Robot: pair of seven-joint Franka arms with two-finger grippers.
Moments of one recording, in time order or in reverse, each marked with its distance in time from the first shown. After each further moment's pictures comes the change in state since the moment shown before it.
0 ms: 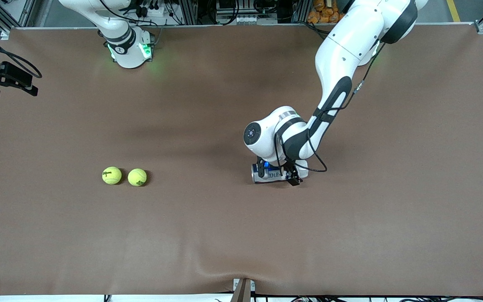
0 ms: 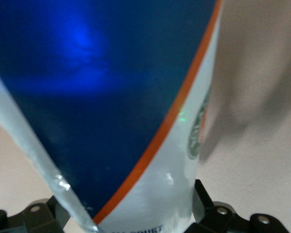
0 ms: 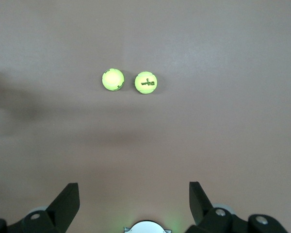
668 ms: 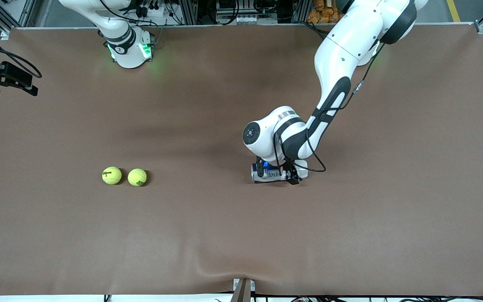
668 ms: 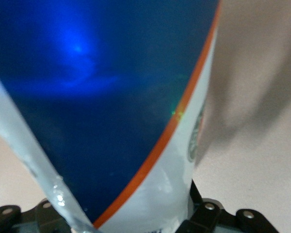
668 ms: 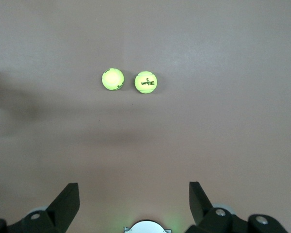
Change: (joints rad) left arm -0.002 0.003 -0.001 0.004 0.001 0.011 -0.004; right arm 0.000 0.000 -0.001 0.000 0.000 -0.002 0.000
